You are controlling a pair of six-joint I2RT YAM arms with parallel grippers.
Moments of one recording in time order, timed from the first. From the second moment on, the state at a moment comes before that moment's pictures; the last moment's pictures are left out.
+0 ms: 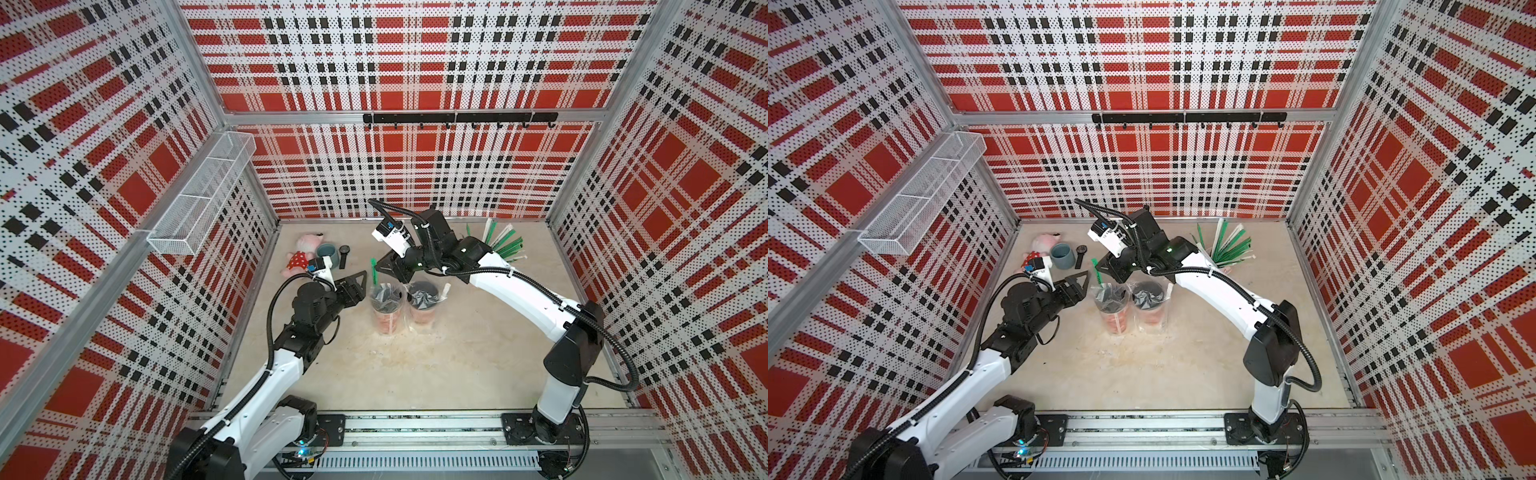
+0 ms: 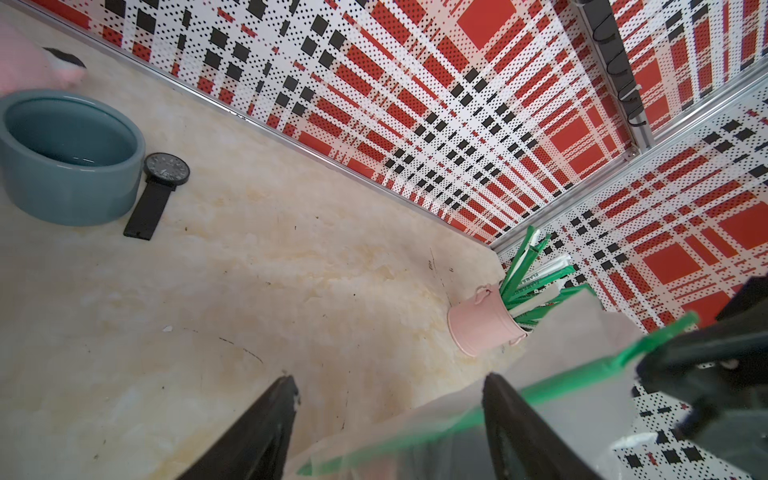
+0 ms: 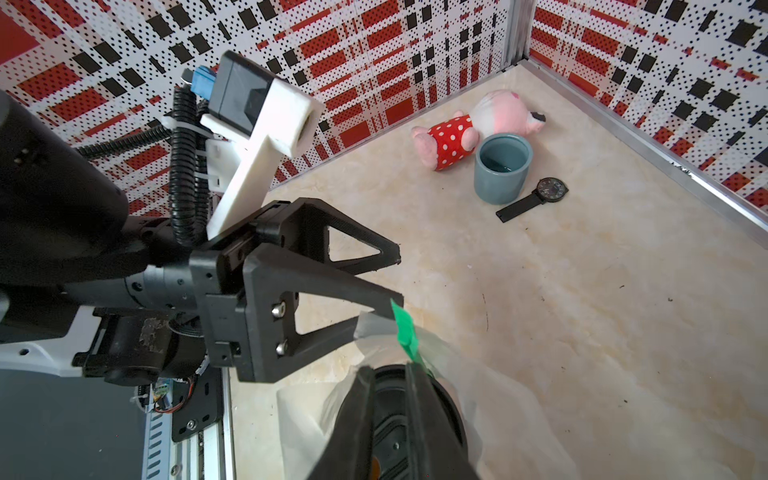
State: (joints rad) left arm -0.28 0.95 0.51 0.22 0.15 -0.66; right arm 0.79 1.80 1.79 -0.58 -0.44 -0.07
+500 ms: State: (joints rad) left arm -0.27 0.96 0.51 0.22 0.16 -0.66; right arm 0.79 1.76 1.74 -0.41 -0.42 -0.03
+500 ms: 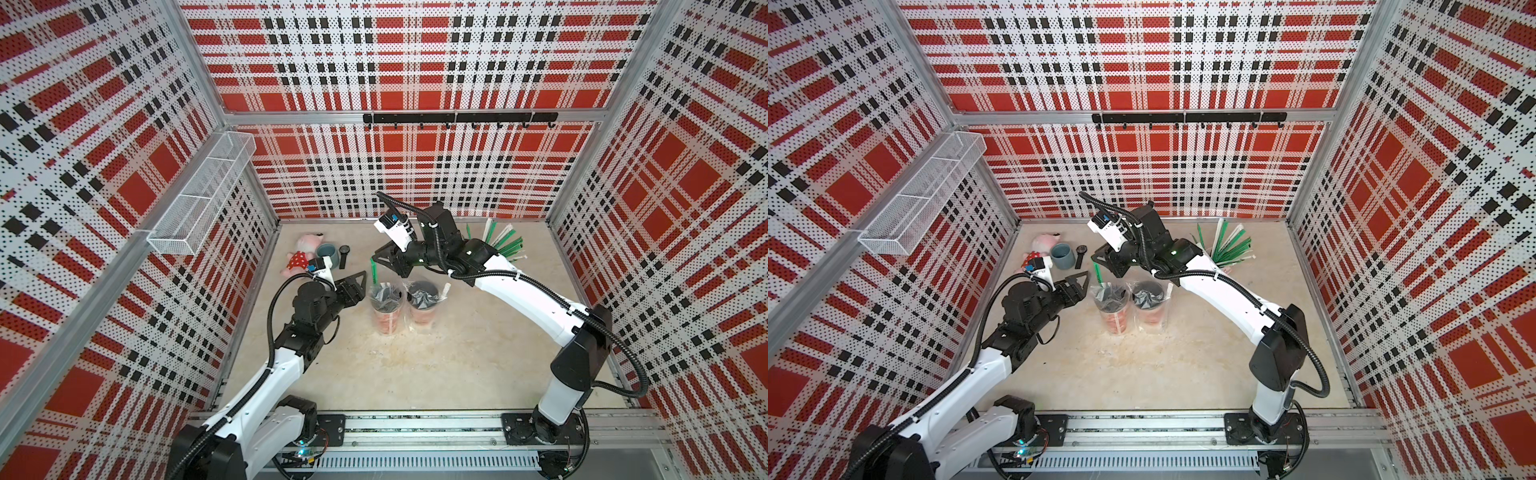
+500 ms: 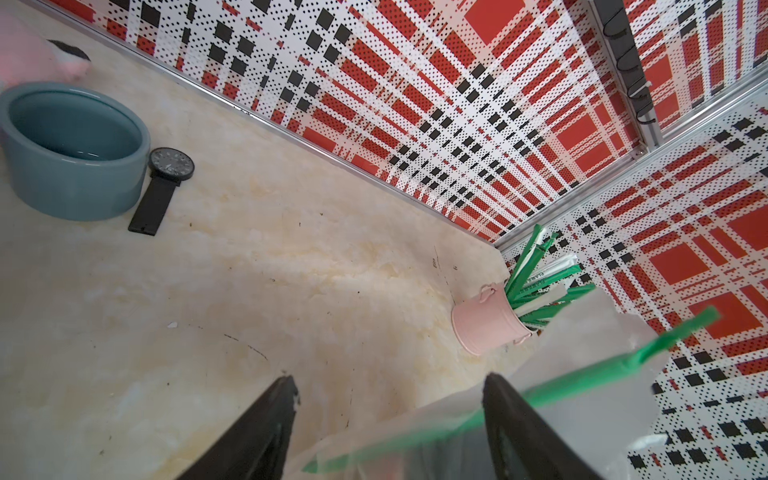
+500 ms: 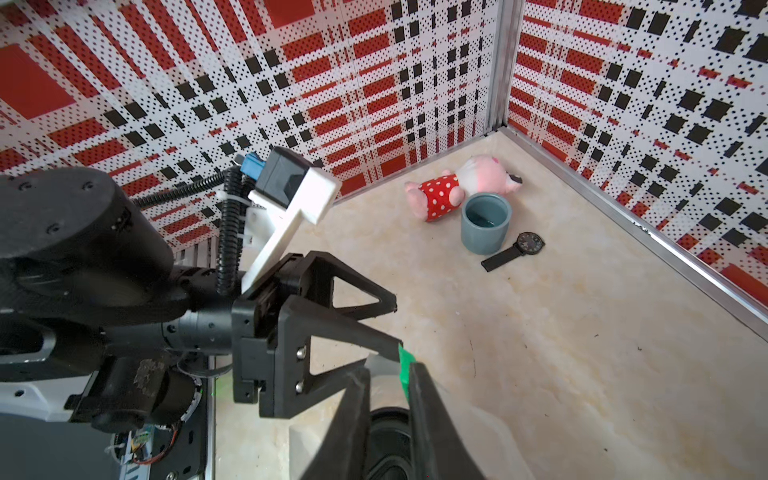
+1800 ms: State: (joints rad) left arm -0.21 0.93 0.51 0.19 0.16 -0.65; right arm 0.83 1.78 1.67 -0.35 -0.34 0.00
